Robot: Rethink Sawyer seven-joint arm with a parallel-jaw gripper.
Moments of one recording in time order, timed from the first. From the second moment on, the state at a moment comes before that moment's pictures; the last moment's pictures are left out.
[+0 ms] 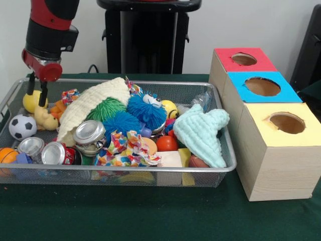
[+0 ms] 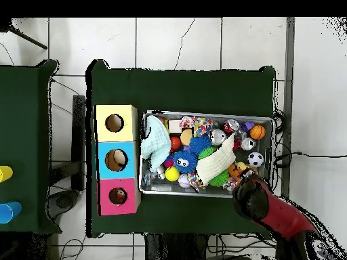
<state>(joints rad) -0.57 -0.49 -0.23 1.79 -0.16 -0.04 2.13</state>
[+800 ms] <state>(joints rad) -0.56 -0.49 -0.18 1.74 -0.09 -0.04 2.13</state>
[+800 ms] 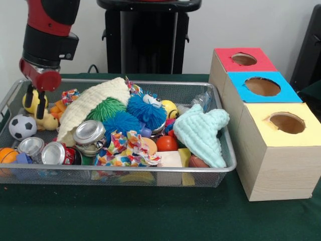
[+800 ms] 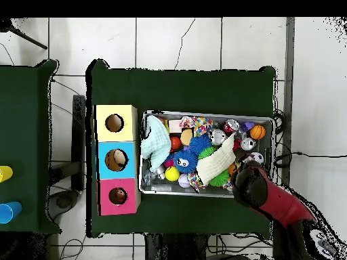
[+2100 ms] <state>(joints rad) -0.51 -0.37 -0.18 1.74 0.03 -0.03 2.13</state>
